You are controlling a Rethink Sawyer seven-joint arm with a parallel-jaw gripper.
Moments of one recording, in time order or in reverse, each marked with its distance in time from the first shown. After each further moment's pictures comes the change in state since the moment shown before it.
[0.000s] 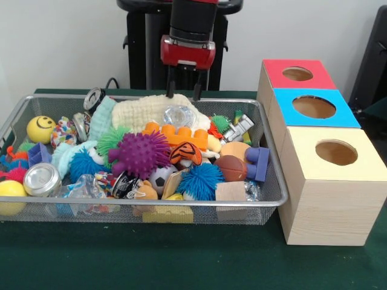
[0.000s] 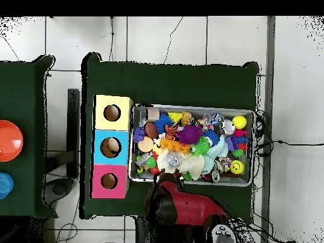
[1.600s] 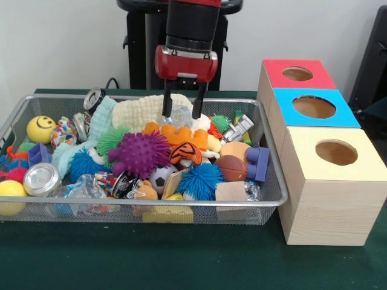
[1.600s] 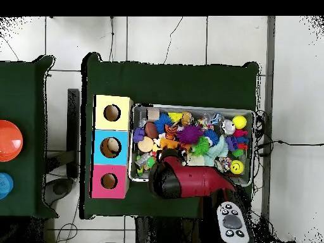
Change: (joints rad) arm -0.043 -0.026 0.098 -0.201 -0.112 0.155 -0.038
